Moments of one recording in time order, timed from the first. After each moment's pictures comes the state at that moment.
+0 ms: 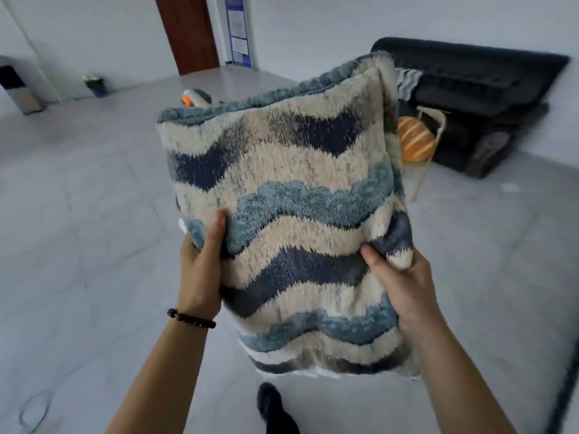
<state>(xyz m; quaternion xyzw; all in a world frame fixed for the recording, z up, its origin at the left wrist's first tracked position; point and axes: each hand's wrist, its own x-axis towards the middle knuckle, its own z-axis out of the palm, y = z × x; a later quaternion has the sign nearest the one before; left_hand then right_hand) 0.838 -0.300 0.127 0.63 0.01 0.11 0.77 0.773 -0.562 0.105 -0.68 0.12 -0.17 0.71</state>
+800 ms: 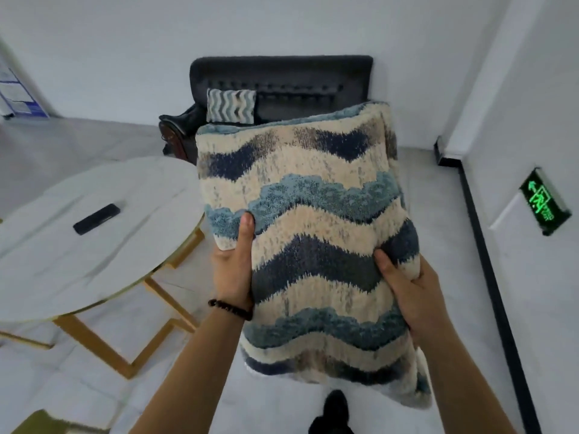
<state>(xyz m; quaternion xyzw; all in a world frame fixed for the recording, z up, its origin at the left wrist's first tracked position) 1.404 -0.923 0.104 0.73 -0.04 -0.09 0.68 1.215 -1.074 0.087 -0.60 0.33 -0.34 0.65</state>
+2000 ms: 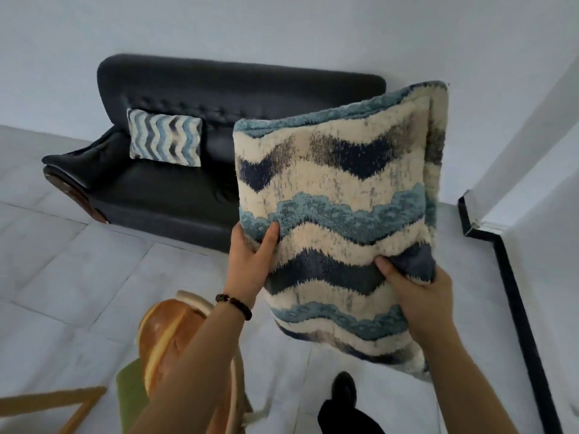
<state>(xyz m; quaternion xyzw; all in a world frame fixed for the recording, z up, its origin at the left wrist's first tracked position) 2.108 -1.731 0.067 0.71 -0.16 -0.20 0.66 1.901 -1.874 0.065 -0.59 0.42 -0.36 0.59</state>
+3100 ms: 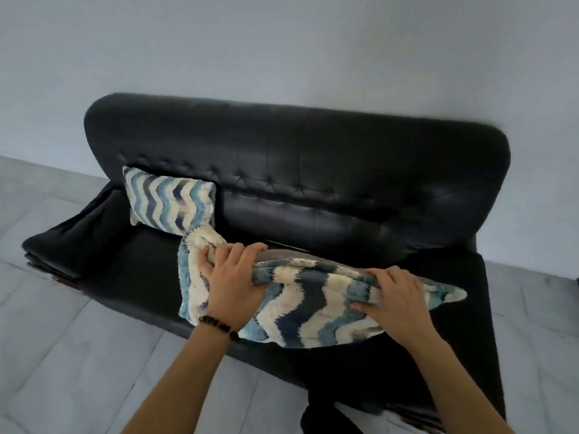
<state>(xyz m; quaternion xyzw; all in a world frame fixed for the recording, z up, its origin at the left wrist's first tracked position) 2.686 -2.026 0.024 0.89 -0.41 0.11 0.18 2.475 -2.244 -0.039 -0.92 0.32 -0.05 0.21</state>
